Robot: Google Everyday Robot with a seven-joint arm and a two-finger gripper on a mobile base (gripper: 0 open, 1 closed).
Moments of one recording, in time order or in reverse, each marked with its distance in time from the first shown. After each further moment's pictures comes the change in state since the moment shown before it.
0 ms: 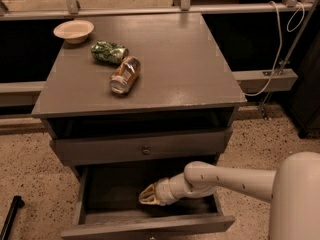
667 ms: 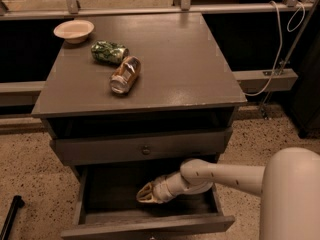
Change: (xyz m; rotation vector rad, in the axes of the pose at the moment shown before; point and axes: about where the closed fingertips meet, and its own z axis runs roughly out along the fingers) arm 0.004 -0.009 0.011 -0.024 0.002 -0.018
